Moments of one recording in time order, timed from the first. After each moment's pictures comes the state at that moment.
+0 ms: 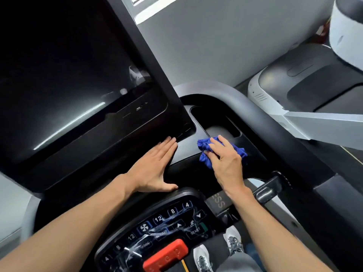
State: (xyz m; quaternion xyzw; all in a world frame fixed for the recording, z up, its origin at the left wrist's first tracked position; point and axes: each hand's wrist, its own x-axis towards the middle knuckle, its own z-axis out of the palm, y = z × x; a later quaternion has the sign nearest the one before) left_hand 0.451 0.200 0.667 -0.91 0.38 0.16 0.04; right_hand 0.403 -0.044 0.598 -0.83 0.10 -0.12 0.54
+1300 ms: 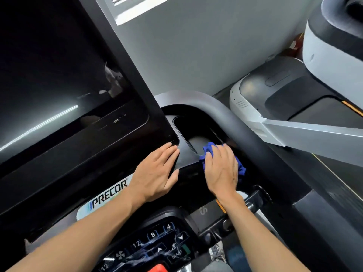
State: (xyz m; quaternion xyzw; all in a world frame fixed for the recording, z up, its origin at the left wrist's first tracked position) left_hand 0.462 0.135 0.643 -0.93 0.38 -0.02 0.03; right_hand 0.424 -0.076 0.573 -0.94 0.19 -0.09 0.27
